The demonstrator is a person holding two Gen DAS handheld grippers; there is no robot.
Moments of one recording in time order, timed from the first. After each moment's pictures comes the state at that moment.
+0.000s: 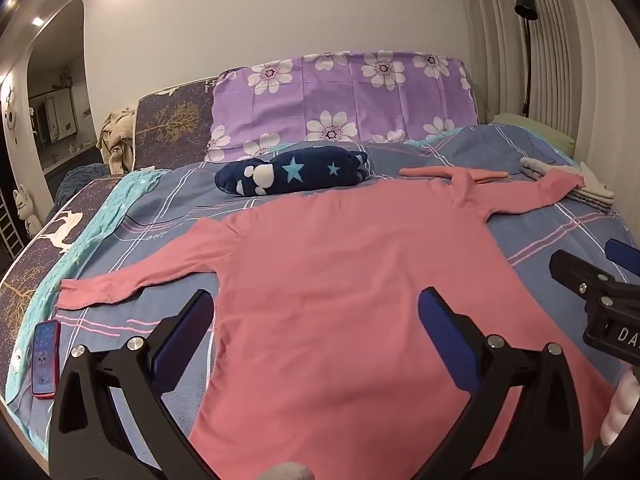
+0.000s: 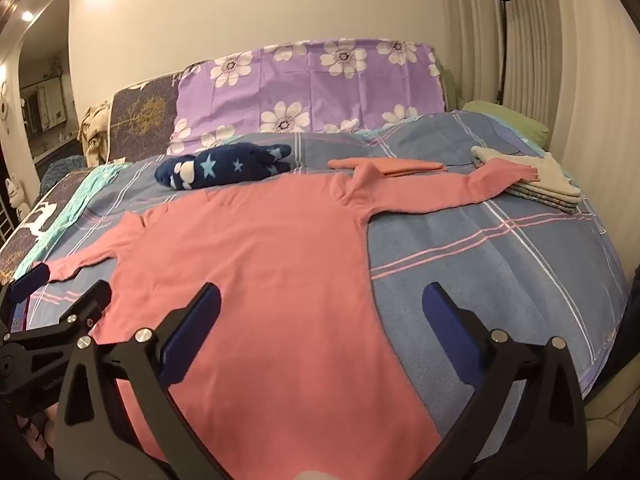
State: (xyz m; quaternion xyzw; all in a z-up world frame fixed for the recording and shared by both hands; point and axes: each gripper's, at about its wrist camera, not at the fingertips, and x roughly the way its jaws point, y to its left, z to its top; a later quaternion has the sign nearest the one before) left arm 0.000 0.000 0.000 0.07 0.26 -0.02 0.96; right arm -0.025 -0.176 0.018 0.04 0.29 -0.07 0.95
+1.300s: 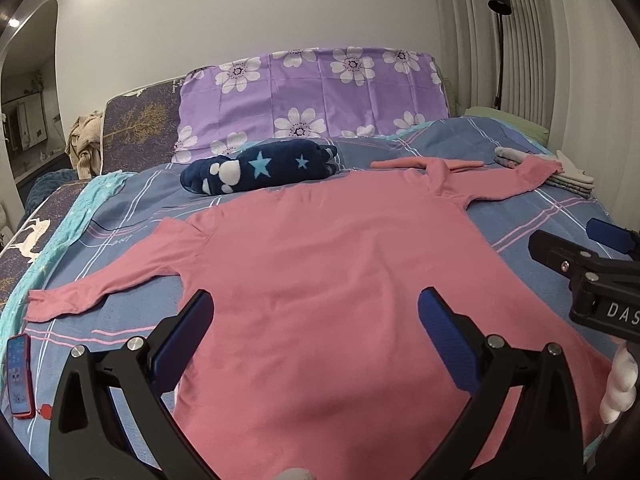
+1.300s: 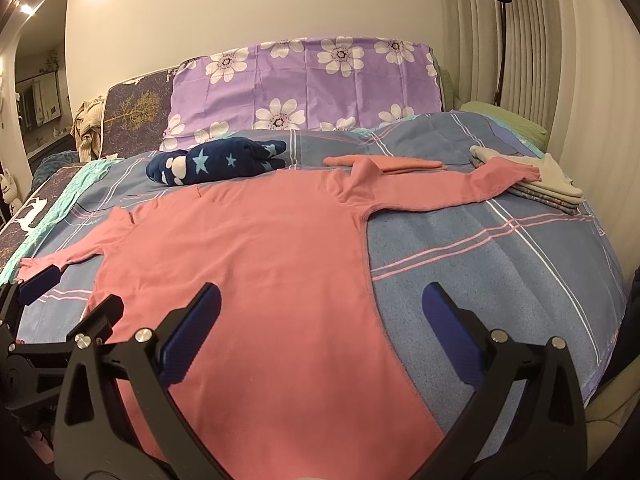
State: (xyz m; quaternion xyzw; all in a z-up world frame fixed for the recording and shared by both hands) left arm 0.015 -0.003 -0.023 0.07 0.27 -0.09 0.96; right arm -0.007 -0.179 0.003 0.03 0.29 -0.07 0.96
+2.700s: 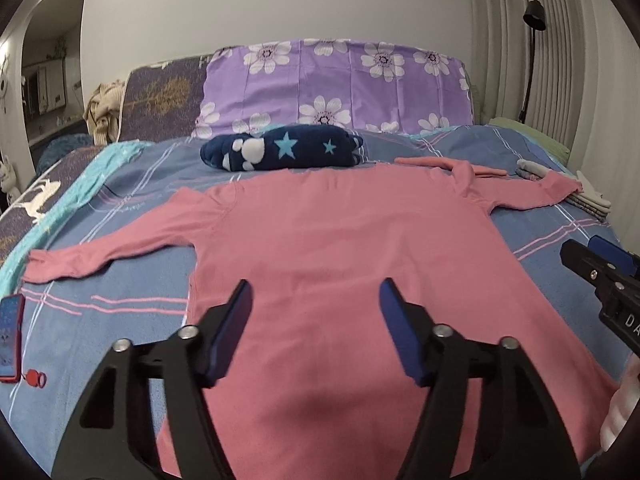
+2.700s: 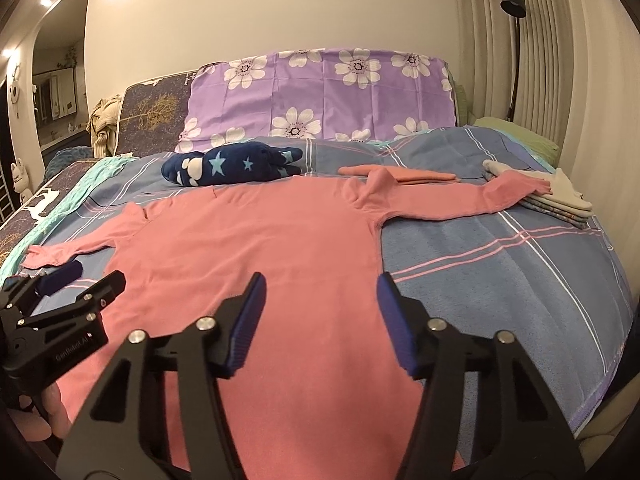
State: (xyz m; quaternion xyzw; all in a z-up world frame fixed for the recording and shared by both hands) left arm 0.027 0.017 -0.040 0.02 0.29 -0.05 0.95; right arm -0.017 -0.168 -0.009 0.01 0.27 -0.05 0.96
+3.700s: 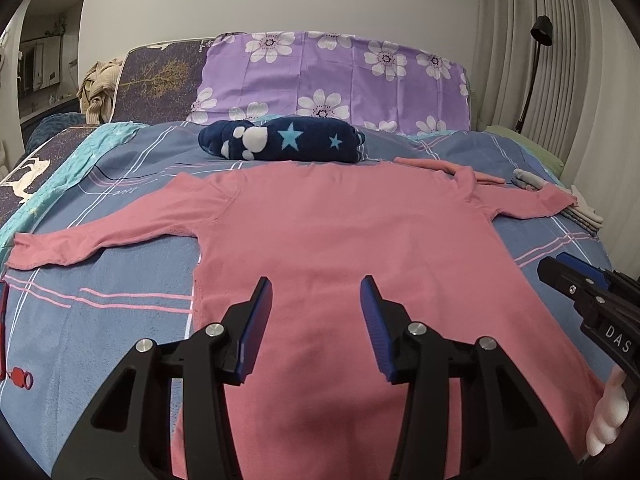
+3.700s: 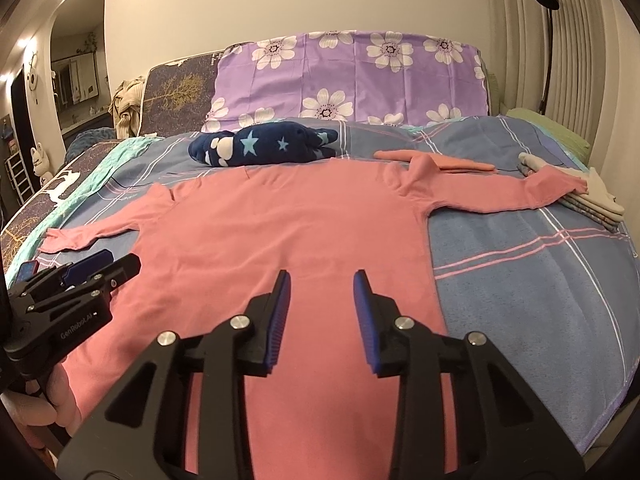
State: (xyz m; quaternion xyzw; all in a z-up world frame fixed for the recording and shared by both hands) left arm 0.041 0.050 -0.046 -0.02 0.30 -0.08 0.95; right arm 0.008 -0.142 -0.016 0.01 0.30 0.01 0.95
